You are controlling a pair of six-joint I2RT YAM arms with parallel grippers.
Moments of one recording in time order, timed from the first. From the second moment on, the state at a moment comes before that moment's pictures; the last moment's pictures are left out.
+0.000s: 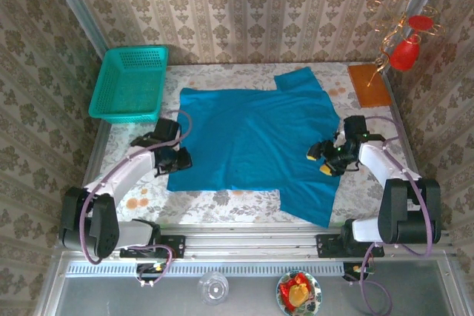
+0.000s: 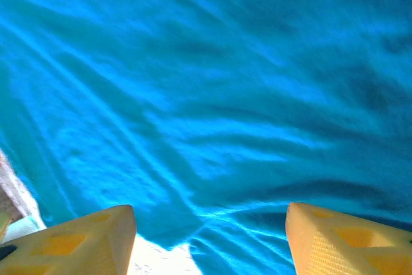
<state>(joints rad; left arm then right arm) -0.32 1.29 0.75 -0.71 0.14 -0.49 -0.07 1.36 0.74 -0.69 -0.50 0.58</state>
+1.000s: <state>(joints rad) -0.18 1.06 0.52 -0.72 0.02 -0.63 -0.09 1.24 0.71 -0.78 -0.19 0.66</state>
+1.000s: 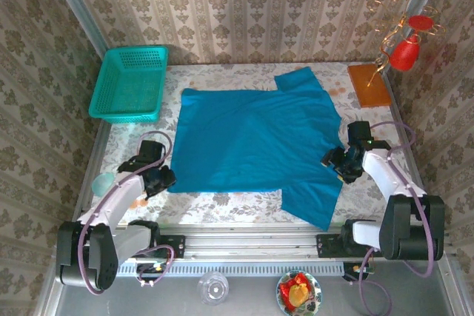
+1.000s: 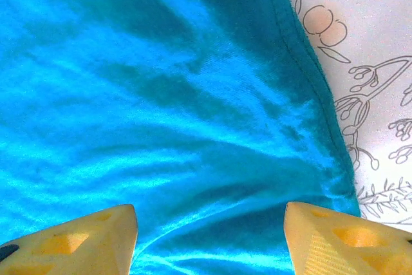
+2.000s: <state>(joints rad) -0.14 1.13 0.49 -0.75 0.05 -0.65 -0.09 1.12 0.74 -0.88 -0.18 0.66</state>
